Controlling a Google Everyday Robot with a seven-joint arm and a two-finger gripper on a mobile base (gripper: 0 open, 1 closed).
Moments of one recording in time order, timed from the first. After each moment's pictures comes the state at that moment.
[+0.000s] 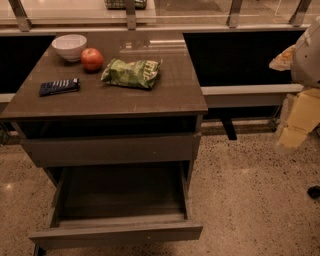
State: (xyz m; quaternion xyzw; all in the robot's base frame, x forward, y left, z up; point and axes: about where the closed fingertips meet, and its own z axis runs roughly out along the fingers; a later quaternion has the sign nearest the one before) arm 0.438 -0.217 0.976 -0.60 0.78 -0.03 0.16
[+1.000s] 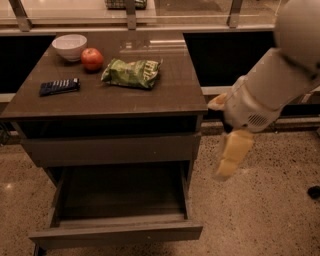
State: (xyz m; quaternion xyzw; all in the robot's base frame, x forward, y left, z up) arm 0.454 -0.128 0.873 -0.66 0.72 0.08 0.17
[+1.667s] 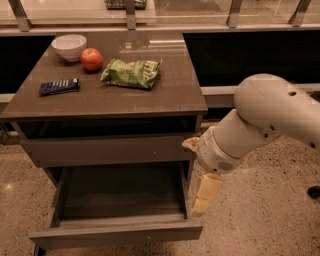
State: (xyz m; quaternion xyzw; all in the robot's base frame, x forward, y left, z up) arm 0.426 -0.078 0.768 -0.68 0.69 0.16 0.18
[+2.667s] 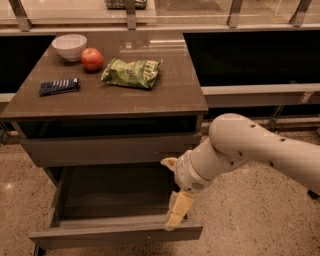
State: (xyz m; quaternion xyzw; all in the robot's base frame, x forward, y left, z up) arm 0.427 -0.023 0.689 -0.67 0.67 0.22 0.21
